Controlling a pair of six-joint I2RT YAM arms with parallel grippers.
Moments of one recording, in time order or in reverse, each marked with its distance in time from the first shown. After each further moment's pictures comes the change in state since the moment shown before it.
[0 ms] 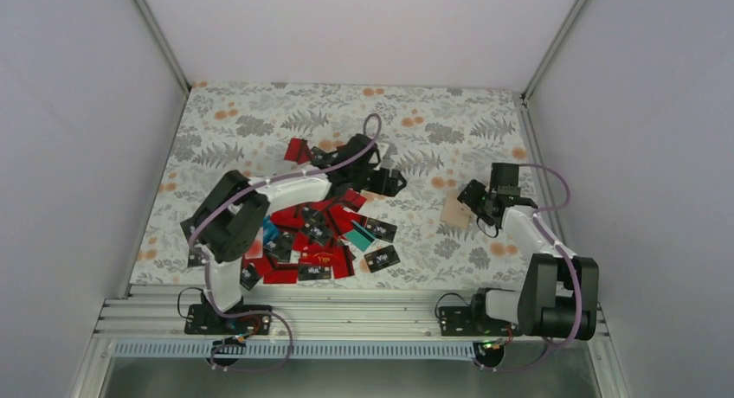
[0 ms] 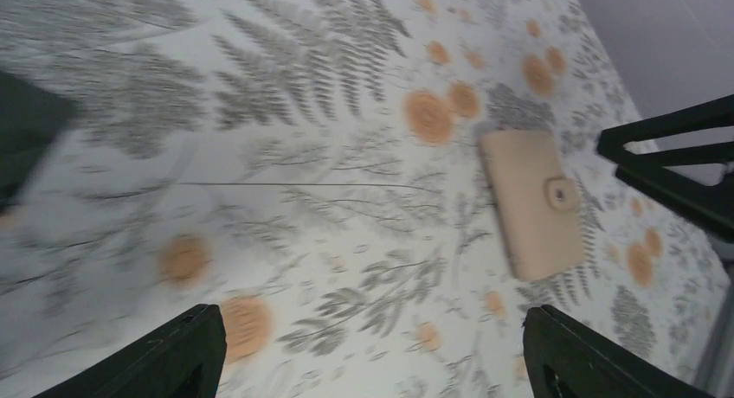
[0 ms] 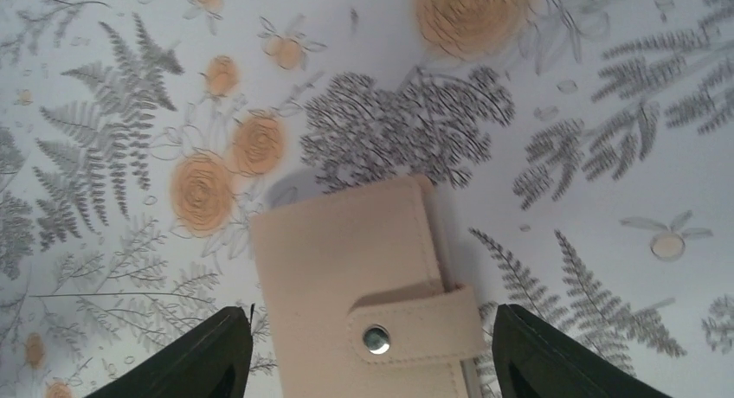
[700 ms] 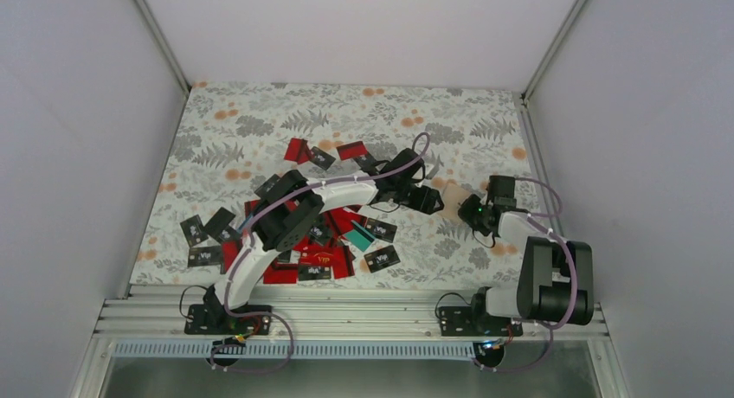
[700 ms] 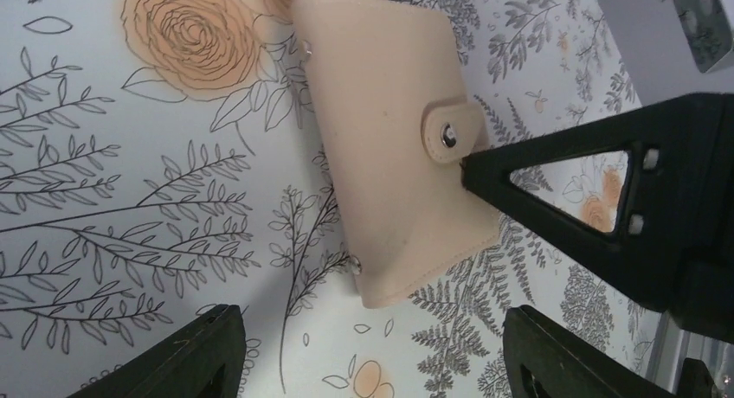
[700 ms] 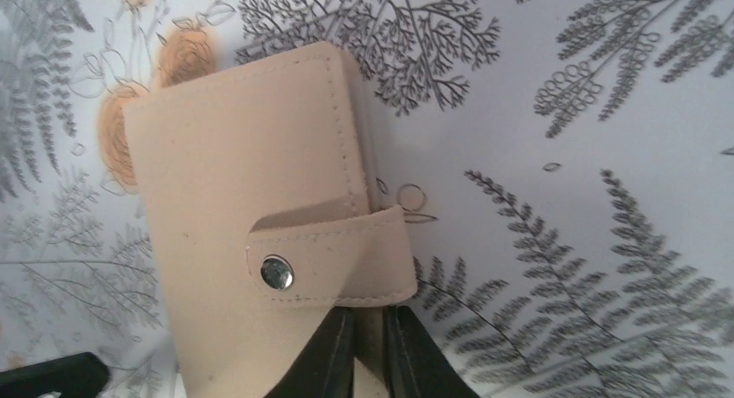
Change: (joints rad) left arm -0.158 0.398 0.423 -0.098 0.129 -0.042; right arm -0.031 0.080 -0.128 0.134 -0.104 0.015
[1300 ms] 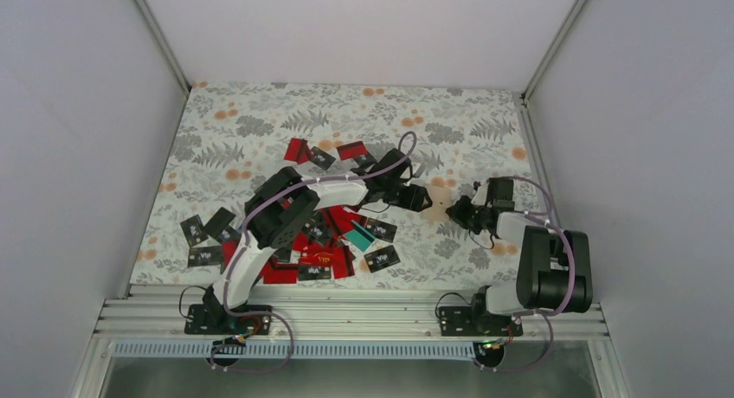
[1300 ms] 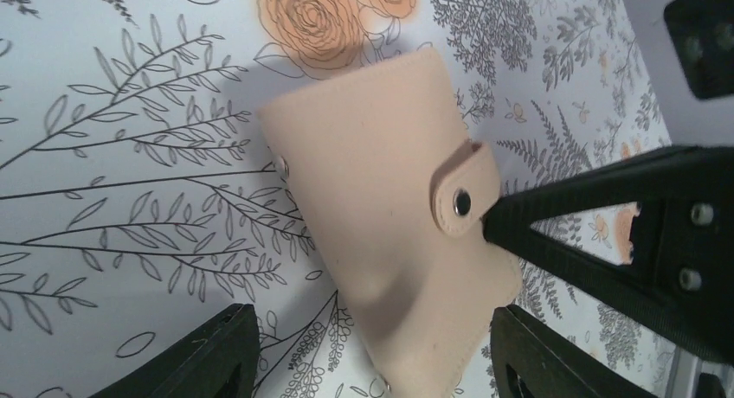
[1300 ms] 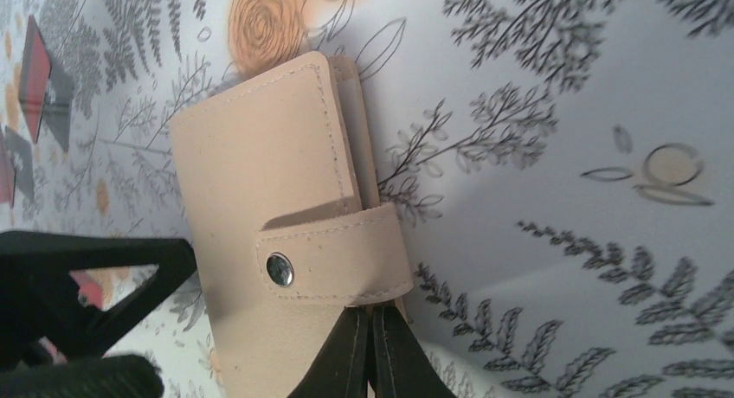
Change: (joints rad) left arm 0.040 -0.029 -0.122 0.088 0.008 -0.030; right arm -0.006 0.075 -0.027 0.132 -0.276 -0.130
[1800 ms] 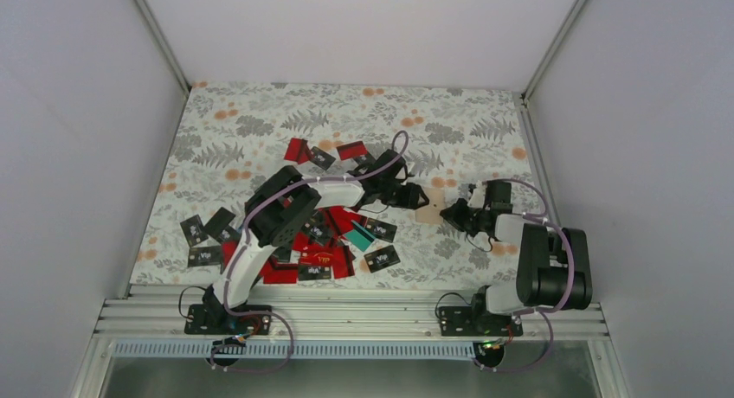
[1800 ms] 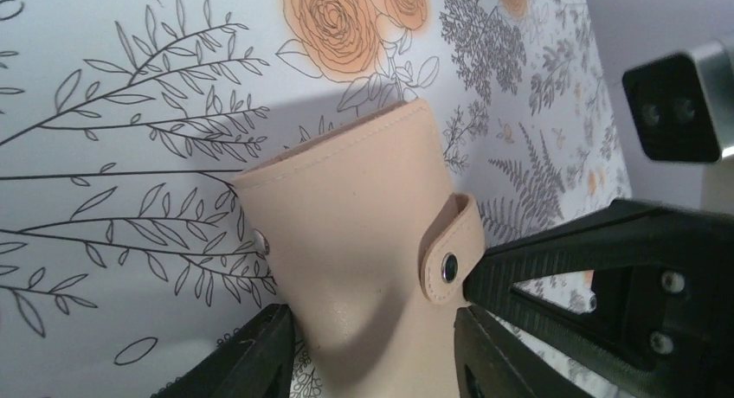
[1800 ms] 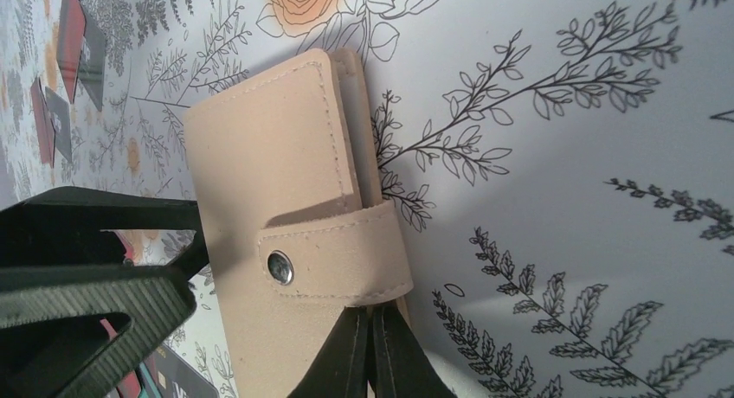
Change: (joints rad) left arm 0.020 0.003 -0.059 0.124 0.057 -0.124; right arm 0.010 0.017 -0.030 0.032 -0.107 -0.012
